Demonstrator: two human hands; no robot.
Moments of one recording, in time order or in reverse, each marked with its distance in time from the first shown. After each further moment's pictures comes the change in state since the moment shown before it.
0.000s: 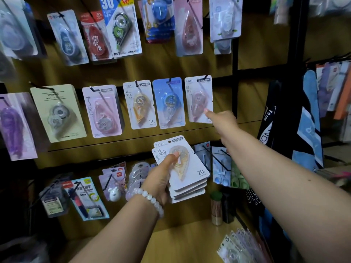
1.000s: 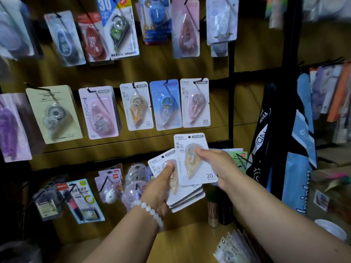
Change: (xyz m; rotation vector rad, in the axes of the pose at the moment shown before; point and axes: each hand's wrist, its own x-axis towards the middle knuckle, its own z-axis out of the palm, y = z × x) left_hand 0.004 -0.020 -0.002 -0.091 -0.018 -0.010; right_hand -0.073 0.060 -0.003 0.398 -0.297 0.171
